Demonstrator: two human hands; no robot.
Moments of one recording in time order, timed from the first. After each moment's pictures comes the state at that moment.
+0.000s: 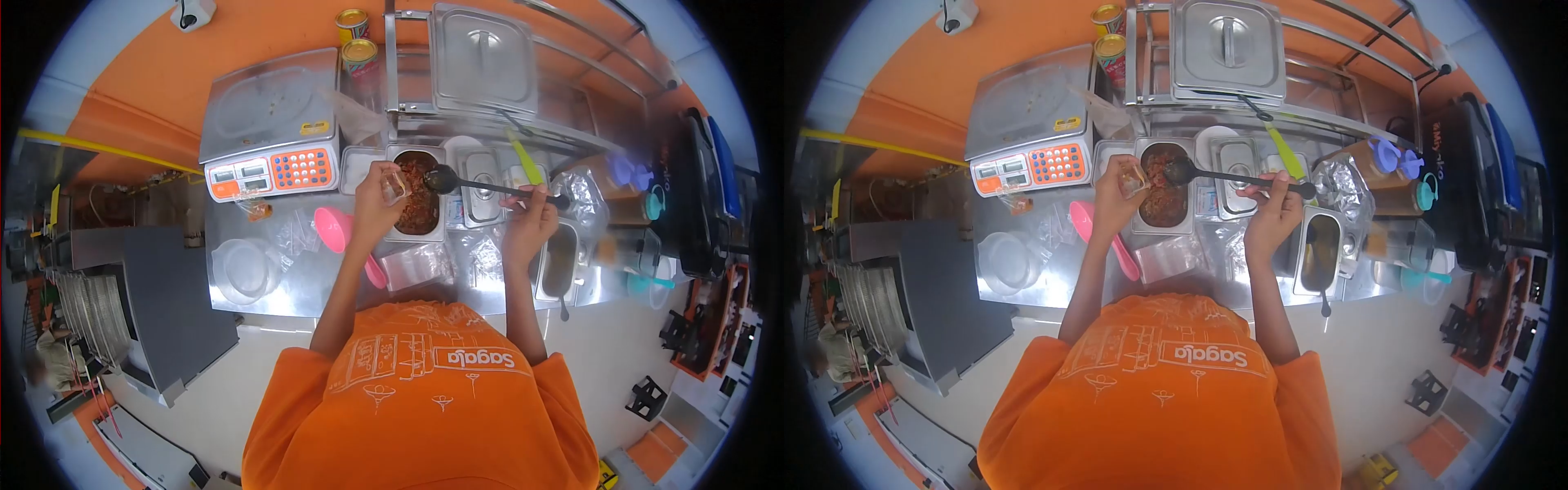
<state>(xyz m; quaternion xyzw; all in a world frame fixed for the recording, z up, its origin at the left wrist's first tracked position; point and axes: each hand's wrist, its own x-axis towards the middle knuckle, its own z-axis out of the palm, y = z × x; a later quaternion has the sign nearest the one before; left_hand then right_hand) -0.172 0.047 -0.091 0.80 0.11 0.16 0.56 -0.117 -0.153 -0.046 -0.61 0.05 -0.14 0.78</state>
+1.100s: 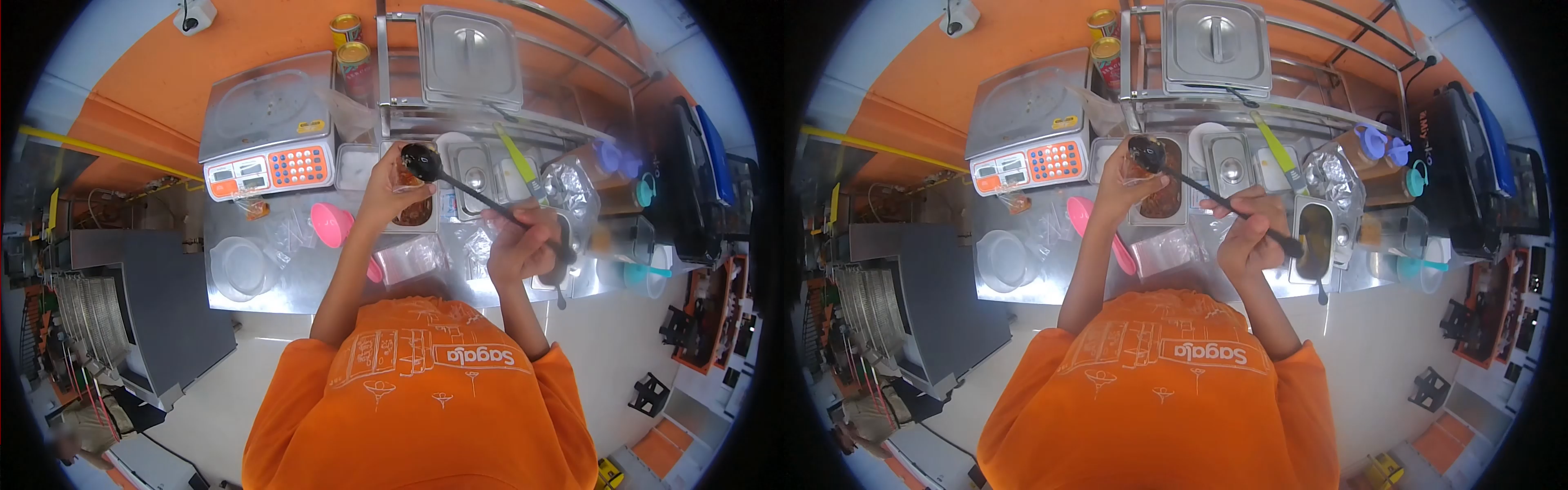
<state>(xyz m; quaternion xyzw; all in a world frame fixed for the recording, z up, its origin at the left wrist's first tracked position) -0.167 0.026 -0.042 0.61 0.00 0.08 0.79 -0.163 -0.143 0.004 -0.58 -0.29 -0.27 0.72</state>
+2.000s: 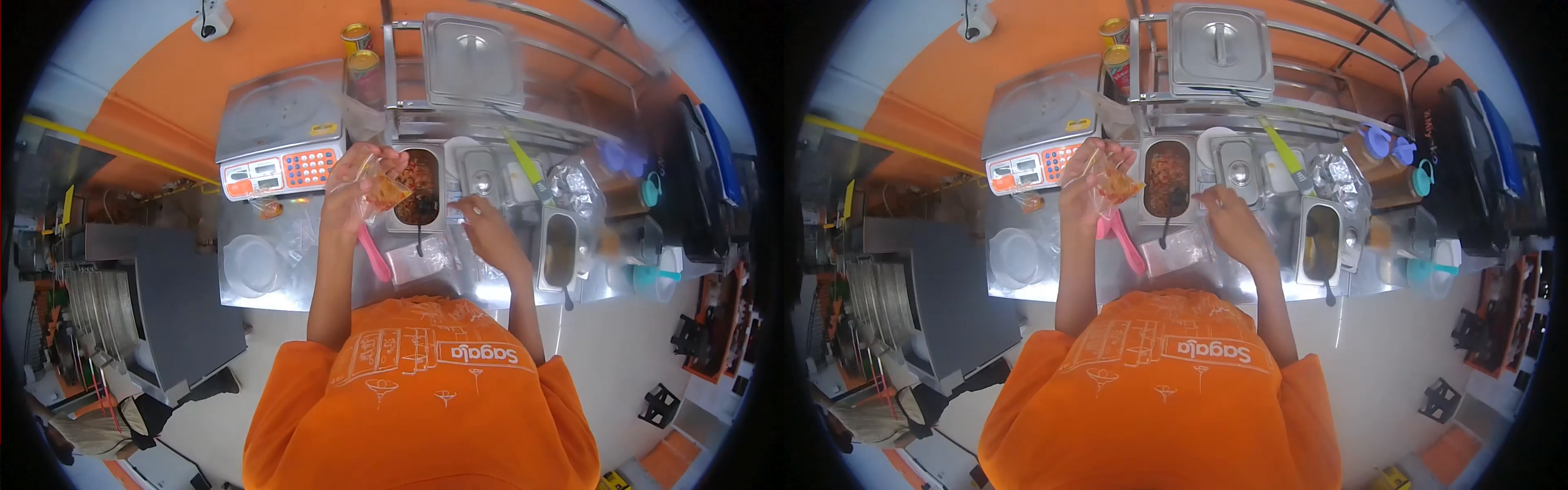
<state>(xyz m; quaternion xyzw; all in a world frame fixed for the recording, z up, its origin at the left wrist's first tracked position) -0.193 0.064 -0.027 0.31 -0.12 0.08 0.94 -0.151 -0.175 -0.049 -0.87 -0.38 0.09 0.30</state>
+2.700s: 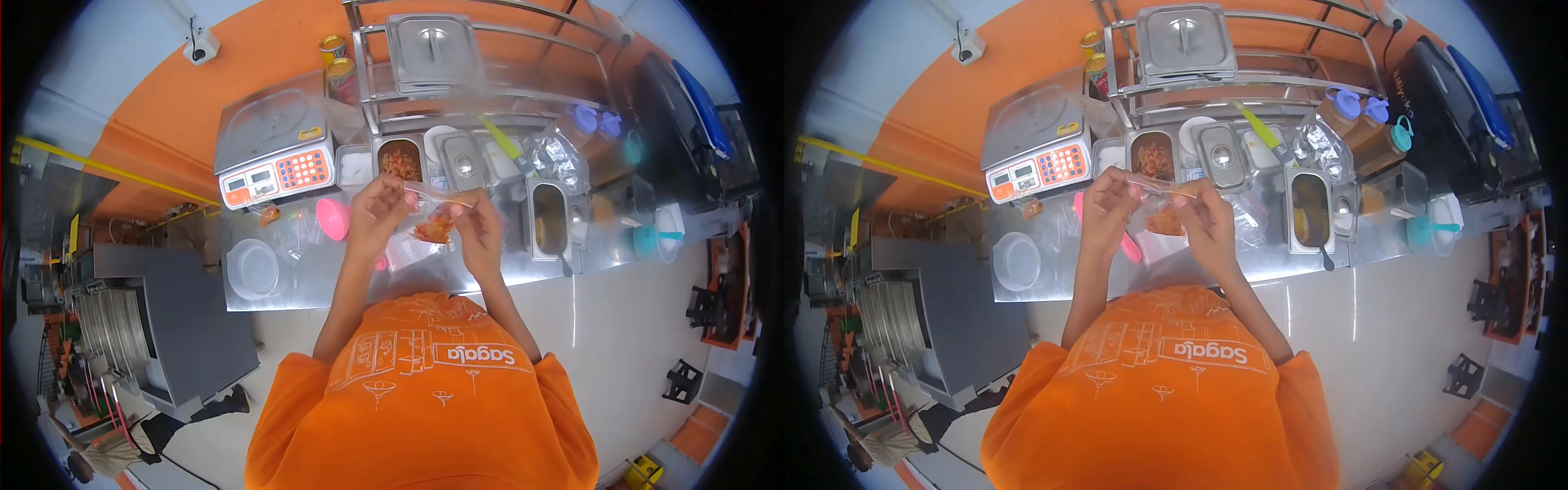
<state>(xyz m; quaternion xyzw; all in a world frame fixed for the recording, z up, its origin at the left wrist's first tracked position) -0.248 -0.012 -0.006 0.54 -0.01 0.10 0.84 -0.226 -0.167 -0.003 -0.60 -0.22 0.03 0.77</state>
